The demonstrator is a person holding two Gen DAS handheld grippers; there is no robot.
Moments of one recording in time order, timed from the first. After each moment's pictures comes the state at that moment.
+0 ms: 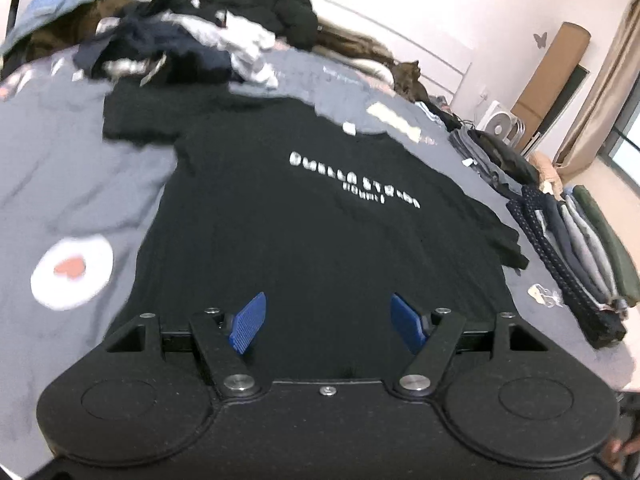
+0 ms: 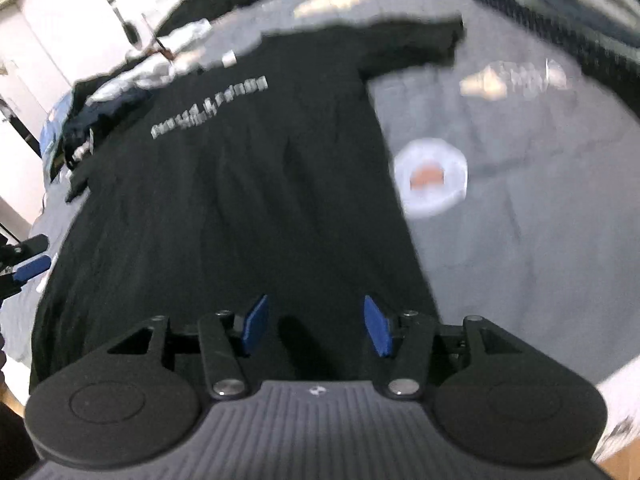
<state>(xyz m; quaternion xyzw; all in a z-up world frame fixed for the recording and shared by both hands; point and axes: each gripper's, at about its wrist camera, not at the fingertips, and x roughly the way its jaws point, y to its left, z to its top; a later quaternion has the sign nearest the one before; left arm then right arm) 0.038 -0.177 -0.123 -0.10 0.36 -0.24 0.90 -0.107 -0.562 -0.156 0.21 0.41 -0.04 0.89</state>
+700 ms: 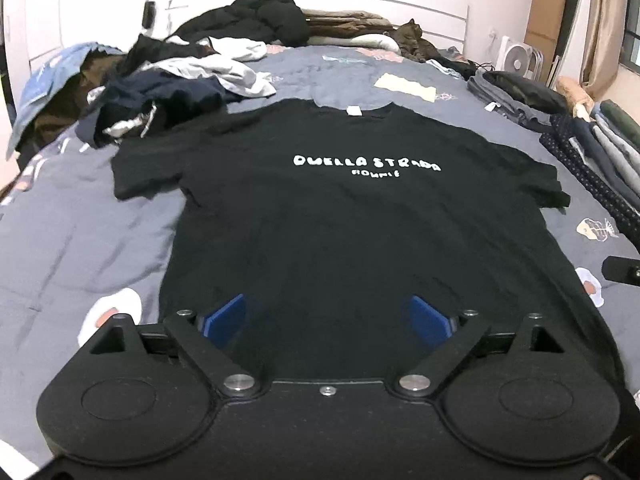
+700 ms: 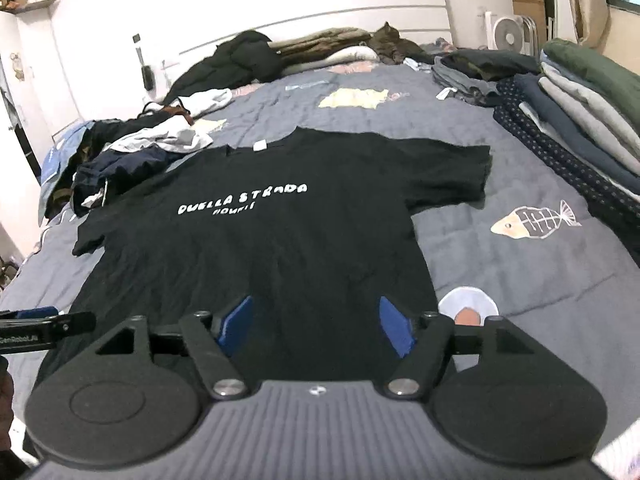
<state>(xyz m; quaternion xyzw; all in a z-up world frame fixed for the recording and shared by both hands) 0.012 -0.225 -0.101 0.04 0.36 -0.19 0.91 -0.073 -0.508 -0.097 0.13 0.33 -0.07 0.93</state>
